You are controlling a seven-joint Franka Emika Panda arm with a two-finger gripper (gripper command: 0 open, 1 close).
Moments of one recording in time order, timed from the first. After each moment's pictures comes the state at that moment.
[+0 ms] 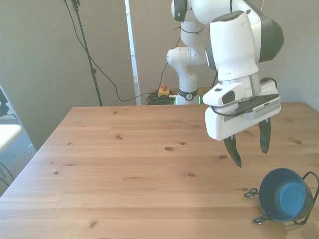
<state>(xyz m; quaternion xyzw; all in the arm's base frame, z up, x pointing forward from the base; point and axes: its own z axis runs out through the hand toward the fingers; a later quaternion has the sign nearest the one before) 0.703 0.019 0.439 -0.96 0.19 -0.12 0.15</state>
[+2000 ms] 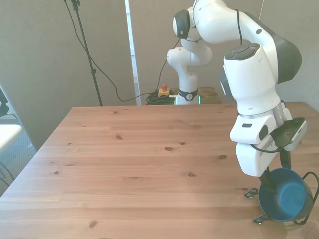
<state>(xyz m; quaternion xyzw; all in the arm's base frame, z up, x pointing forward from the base) 0.746 0.064 0.400 -0.97 0.04 -0.12 0.20</state>
